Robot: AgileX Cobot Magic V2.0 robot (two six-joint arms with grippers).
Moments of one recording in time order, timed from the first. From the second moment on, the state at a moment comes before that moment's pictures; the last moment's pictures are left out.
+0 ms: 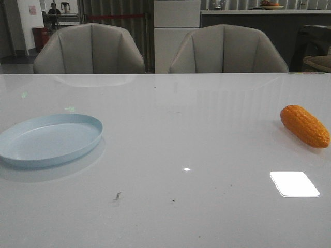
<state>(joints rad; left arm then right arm) -0.06 0.00 0.01 0.00 -0.09 -0.05 0.01 -0.01 0.03 0.12 0.11 -0.09</state>
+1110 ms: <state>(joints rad) -0.06 0.70 -0.66 0.19 -0.12 -0.05 0.01 0.68 -0.67 0.12 0.07 -0.08</state>
